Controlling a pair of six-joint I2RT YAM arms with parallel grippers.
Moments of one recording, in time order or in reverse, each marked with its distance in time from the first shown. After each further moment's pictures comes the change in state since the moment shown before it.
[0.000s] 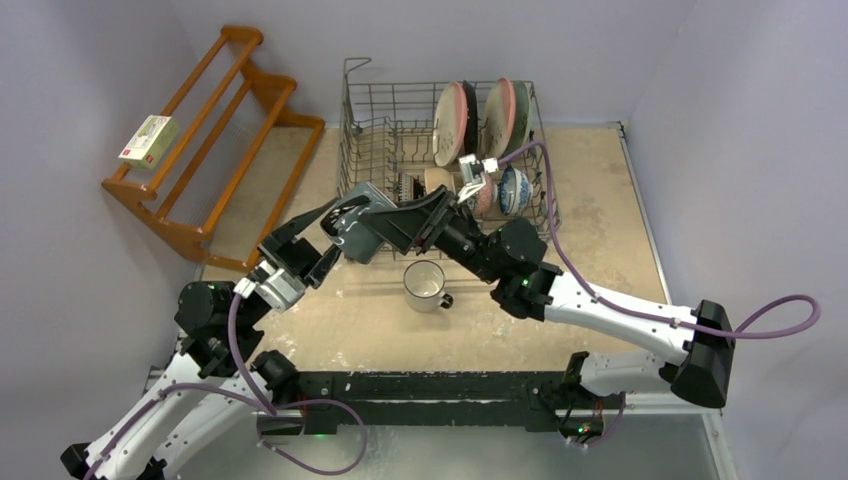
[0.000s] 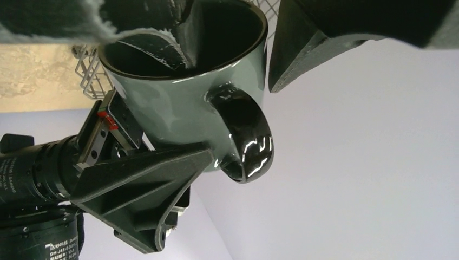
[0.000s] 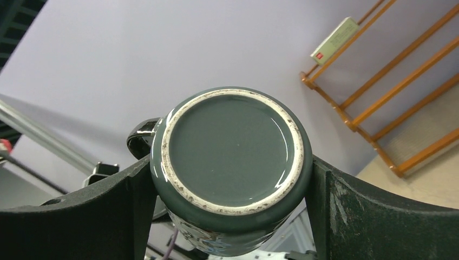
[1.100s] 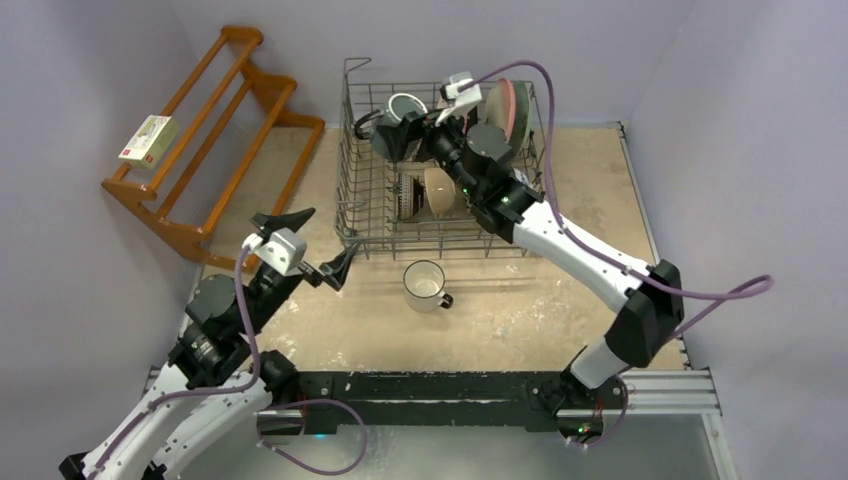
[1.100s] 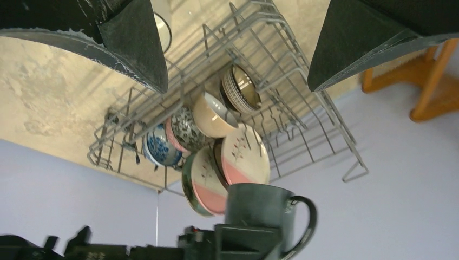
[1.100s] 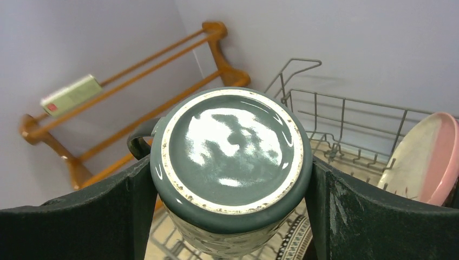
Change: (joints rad) left arm -0.001 -0.090 0.014 -0.446 -0.337 -0.278; right arm -0.308 0.305 0.418 -0.347 0.140 -0.724
